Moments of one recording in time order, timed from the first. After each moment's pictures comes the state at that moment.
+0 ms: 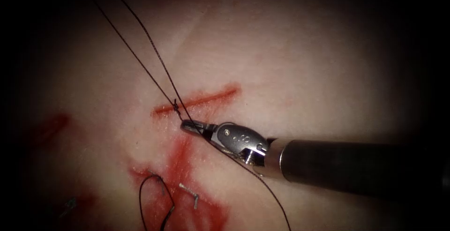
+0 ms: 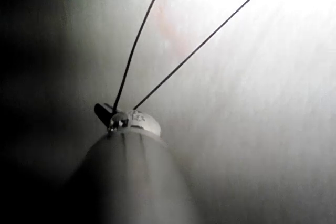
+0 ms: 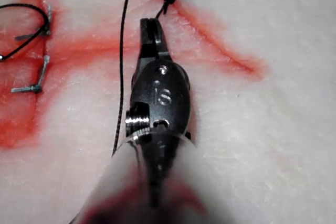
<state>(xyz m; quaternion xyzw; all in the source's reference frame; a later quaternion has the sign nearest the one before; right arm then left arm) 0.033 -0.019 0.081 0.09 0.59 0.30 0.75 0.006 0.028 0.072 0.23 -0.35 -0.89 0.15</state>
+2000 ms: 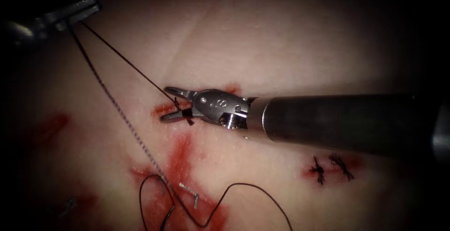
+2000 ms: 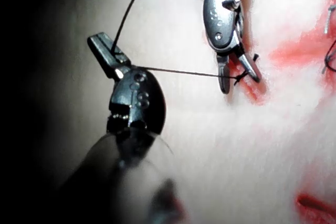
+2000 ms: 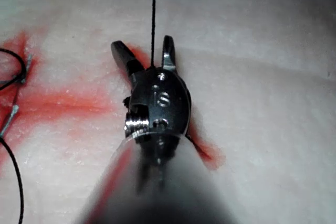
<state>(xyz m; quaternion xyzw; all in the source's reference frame) 0.039 -0.011 0.078 0.04 0.59 0.24 0.77 -0.008 0.011 0.050 0.58 -0.26 -0.77 0.07</state>
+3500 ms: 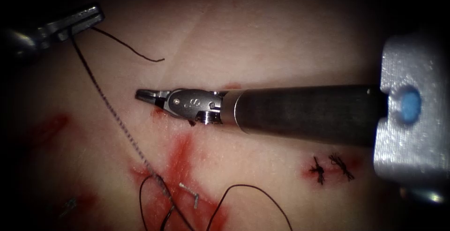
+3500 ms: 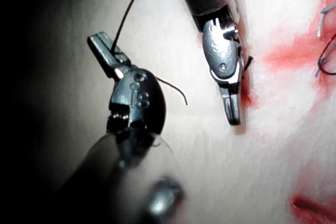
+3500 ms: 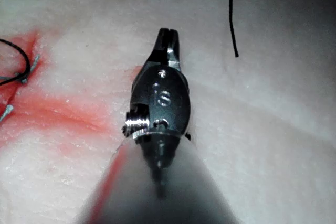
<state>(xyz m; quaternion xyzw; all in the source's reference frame) 0.044 -0.011 0.079 0.00 0.60 0.17 0.78 -0.008 0.010 0.049 0.59 -0.26 -0.76 0.07</state>
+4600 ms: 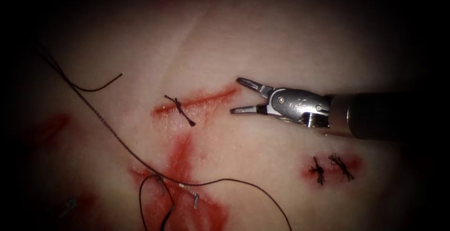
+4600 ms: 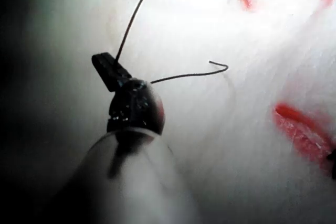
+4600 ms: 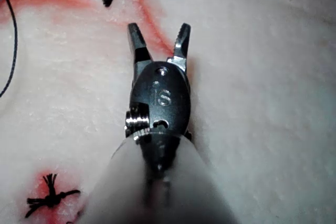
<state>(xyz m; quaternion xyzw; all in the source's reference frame) 0.024 -0.010 0.075 -0.03 0.58 0.23 0.78 0.007 0.014 0.061 0.42 -0.30 -0.86 0.02</state>
